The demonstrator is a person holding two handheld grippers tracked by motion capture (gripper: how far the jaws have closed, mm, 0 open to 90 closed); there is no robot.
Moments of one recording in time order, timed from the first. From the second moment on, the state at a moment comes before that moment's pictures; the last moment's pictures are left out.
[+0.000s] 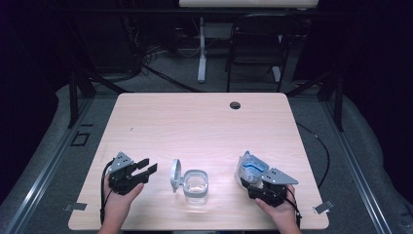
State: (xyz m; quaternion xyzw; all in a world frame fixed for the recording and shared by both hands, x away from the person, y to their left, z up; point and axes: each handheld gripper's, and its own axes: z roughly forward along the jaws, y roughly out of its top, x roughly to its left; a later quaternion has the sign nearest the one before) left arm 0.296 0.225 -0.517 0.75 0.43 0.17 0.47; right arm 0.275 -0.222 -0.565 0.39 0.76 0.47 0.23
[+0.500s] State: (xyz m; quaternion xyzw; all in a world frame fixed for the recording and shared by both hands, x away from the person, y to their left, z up) left arm 0.297 0.226 -0.518 0.75 0.44 0.17 0.46; right arm 0.278 -0.221 -0.574 0.39 0.76 0.47 0.23
